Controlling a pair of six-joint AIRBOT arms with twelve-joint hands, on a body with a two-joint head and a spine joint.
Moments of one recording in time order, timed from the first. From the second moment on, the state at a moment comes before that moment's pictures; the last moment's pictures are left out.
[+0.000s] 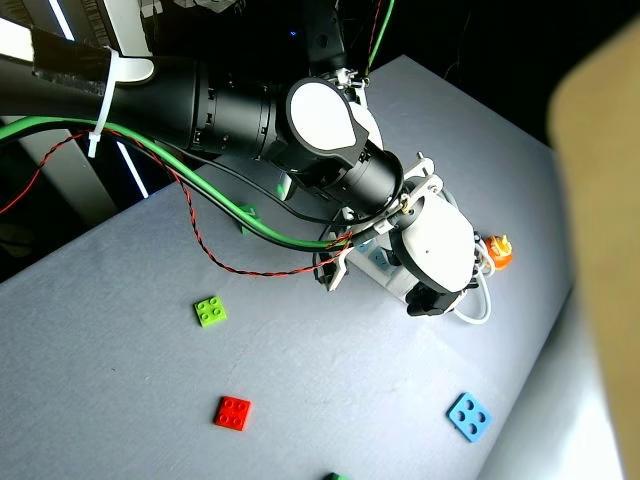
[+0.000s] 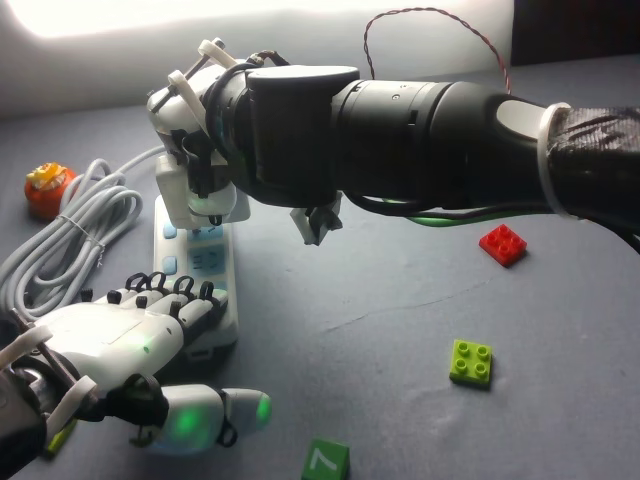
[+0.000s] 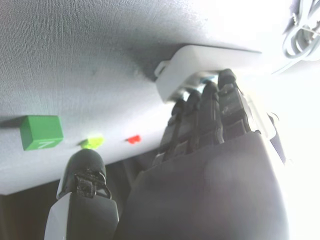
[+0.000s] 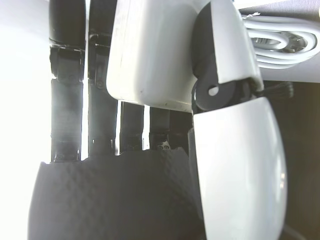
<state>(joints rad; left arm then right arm) 0.70 -0.87 0.67 -1.27 -0.59 1.95 -0.10 -1.94 1.71 -1.12 -0.48 0.19</state>
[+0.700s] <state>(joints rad) 0.70 -0.87 0.67 -1.27 -0.59 1.94 -0.11 -1.99 1.74 -1.14 -0.49 0.16</state>
